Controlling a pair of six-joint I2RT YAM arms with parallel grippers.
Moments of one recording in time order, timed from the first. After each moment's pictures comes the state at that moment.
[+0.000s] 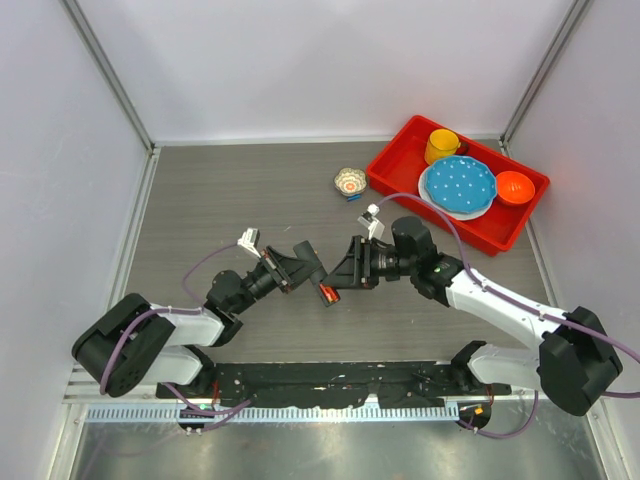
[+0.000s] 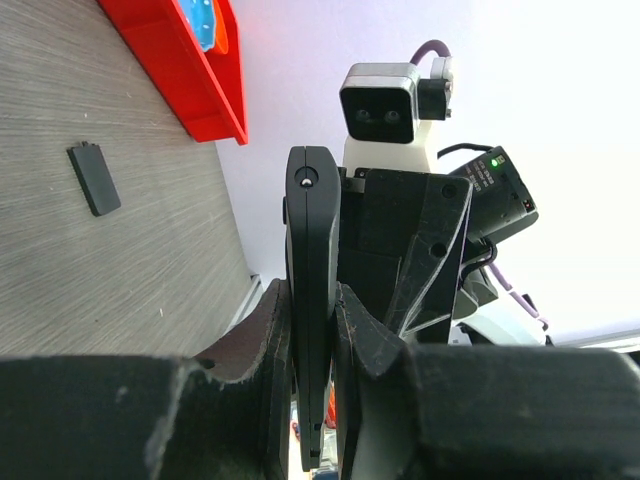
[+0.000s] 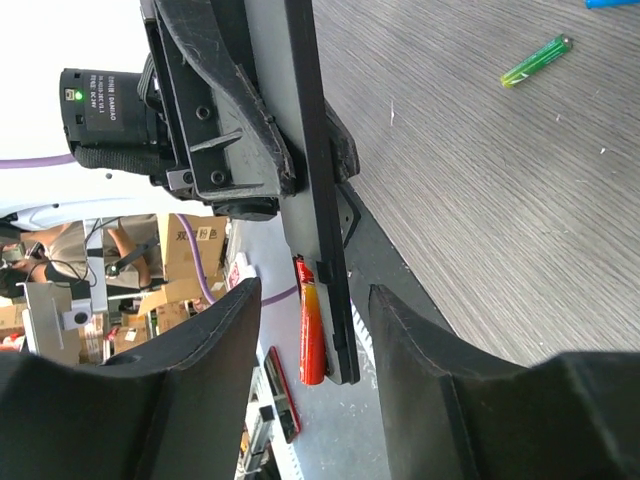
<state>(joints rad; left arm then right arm) -0.67 1.32 0.17 1.29 0.26 -1.41 0.65 1.18 0.67 0.07 -0.69 0.92</state>
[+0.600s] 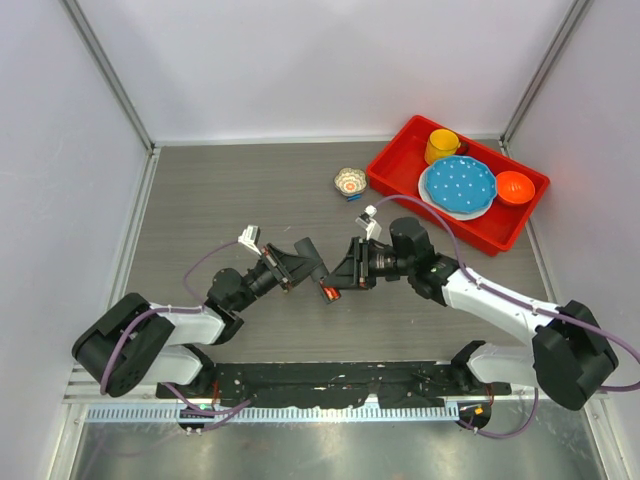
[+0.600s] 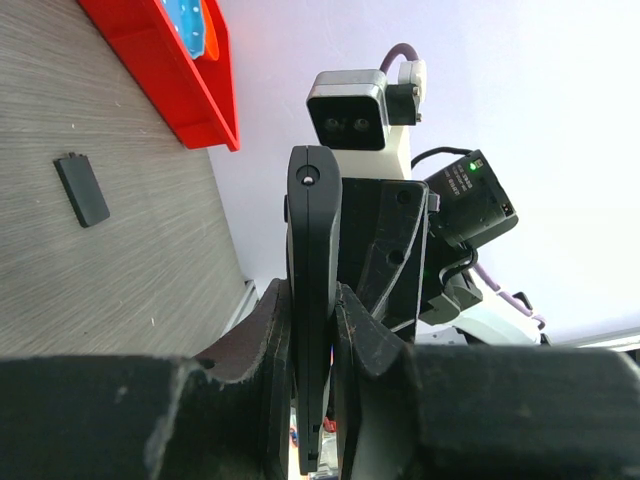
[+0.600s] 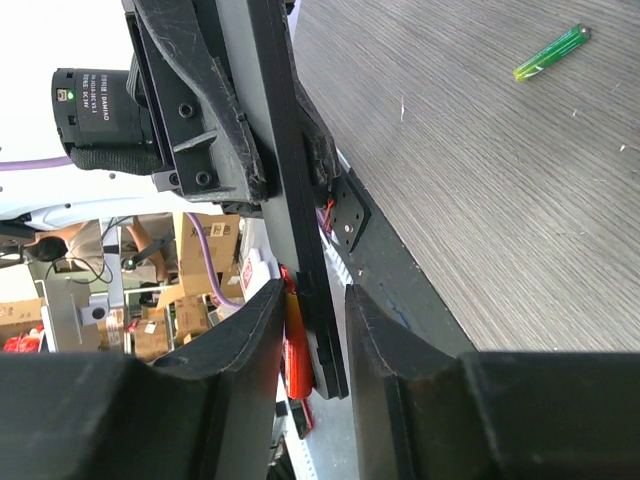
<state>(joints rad) -0.67 1.32 0.19 1.29 0.26 -1.41 0.65 1.21 0.65 0.13 -0.72 0.96</state>
